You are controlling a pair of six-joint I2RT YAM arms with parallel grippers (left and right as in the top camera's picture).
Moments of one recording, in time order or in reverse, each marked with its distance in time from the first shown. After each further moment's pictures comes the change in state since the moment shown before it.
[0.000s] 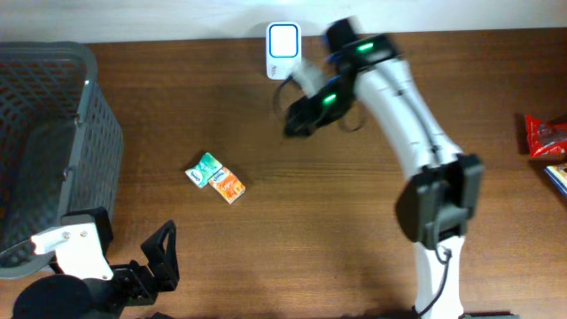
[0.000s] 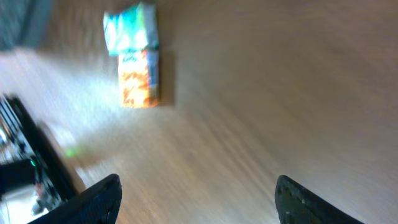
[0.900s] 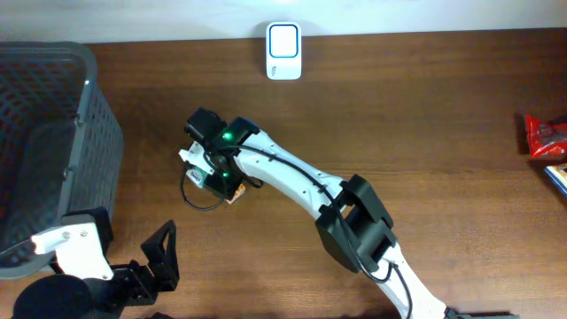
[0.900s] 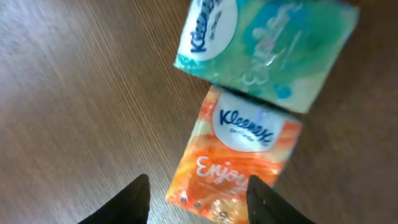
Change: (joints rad) left arm 0.000 0.000 0.000 0.000 0.000 0.000; right arm 0.472 0.187 -0.002 0.252 0.350 0.039
